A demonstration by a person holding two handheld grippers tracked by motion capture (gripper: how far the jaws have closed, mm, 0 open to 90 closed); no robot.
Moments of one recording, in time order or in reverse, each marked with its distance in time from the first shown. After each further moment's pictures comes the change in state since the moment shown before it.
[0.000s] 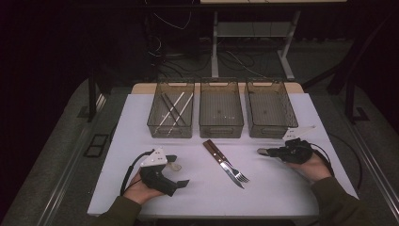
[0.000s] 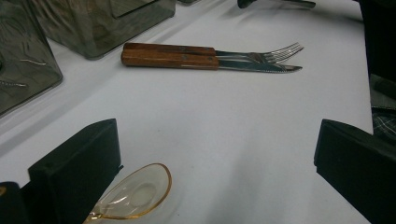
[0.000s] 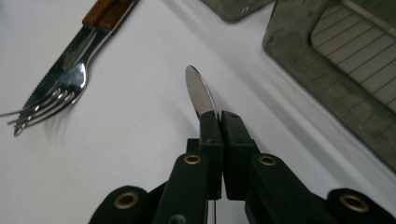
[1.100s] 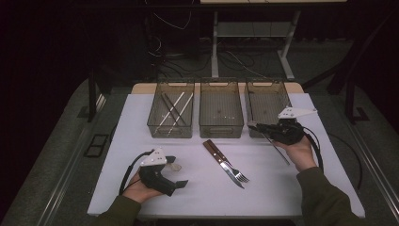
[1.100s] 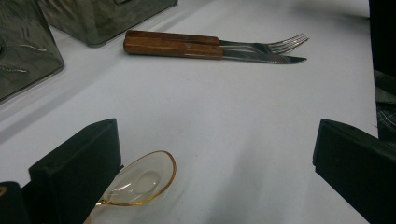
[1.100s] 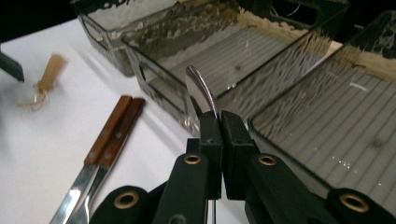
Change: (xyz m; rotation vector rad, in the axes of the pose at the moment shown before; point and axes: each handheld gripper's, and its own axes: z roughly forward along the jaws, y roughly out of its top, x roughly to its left) left arm 0.002 -0.003 0.000 0.022 0.005 -0.010; right arm 0.005 0.064 -0.003 -0.255 -0.075 0.092
